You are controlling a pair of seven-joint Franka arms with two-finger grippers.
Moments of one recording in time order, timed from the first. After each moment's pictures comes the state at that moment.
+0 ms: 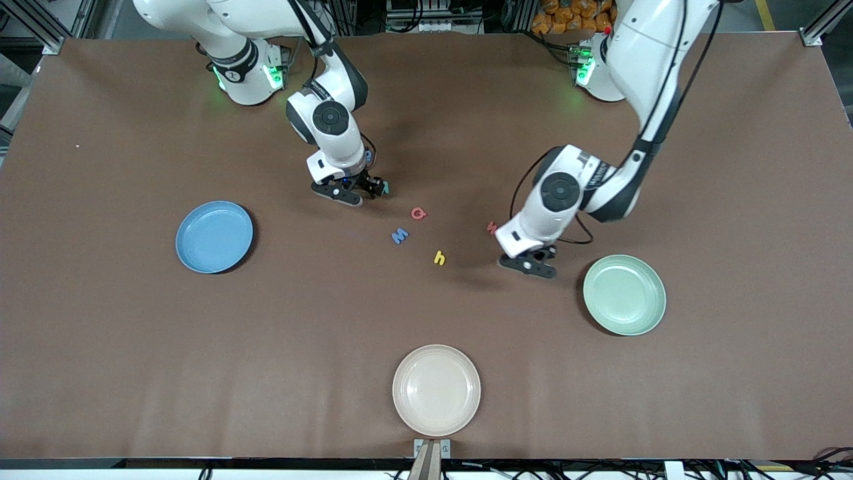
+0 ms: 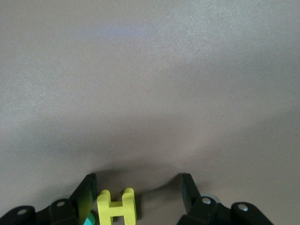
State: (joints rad) left arm -0.32 0.50 -0.13 -1.95 0.10 2.51 -0.30; right arm 0.77 0.35 -0.01 -2.38 0.04 2.70 1.06
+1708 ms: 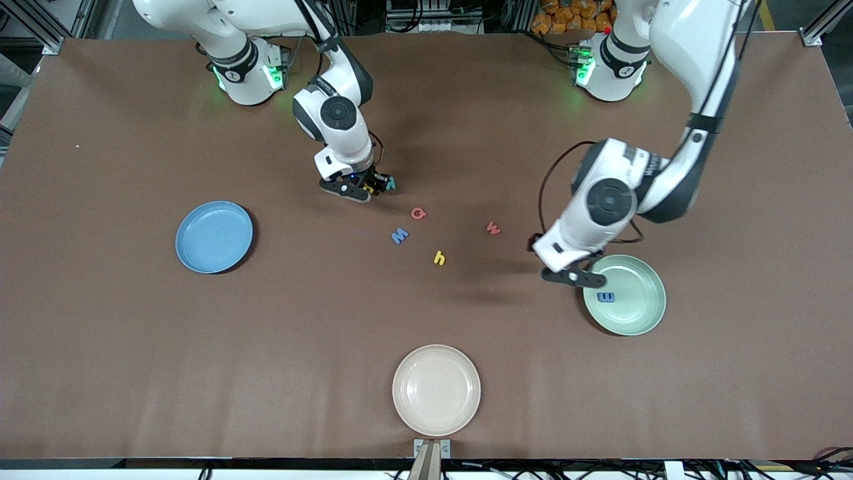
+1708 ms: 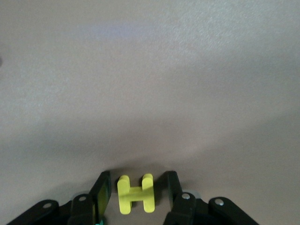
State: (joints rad) left arm -0.29 0.44 -0.21 -1.84 0.10 2.18 -0.45; right arm 0.76 0.36 0.02 -2.36 0.04 2.70 1.09
